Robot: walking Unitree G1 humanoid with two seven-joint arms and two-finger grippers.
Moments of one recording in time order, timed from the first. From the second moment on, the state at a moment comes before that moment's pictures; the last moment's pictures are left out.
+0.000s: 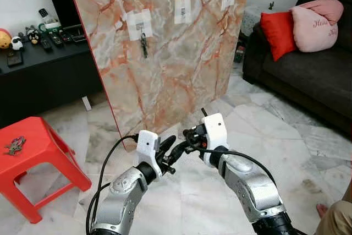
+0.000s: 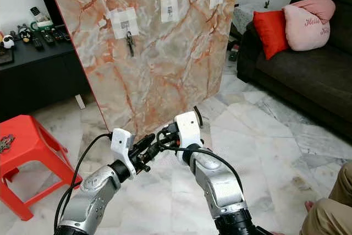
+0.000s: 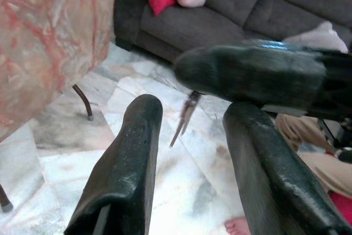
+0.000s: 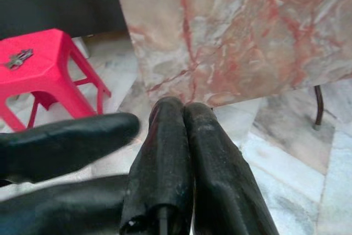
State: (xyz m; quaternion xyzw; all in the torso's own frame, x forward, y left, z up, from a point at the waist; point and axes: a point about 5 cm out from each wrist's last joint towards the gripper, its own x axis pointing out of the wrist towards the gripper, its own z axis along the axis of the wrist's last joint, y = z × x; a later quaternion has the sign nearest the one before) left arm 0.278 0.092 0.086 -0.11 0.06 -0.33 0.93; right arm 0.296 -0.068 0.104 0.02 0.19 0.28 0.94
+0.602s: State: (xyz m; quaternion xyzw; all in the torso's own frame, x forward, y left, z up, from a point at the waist) left arm 0.276 0.087 0.083 -0.08 0.07 -0.35 0.93; right arm 0.291 -0.056 0.102 0.01 0.19 0.32 0.93
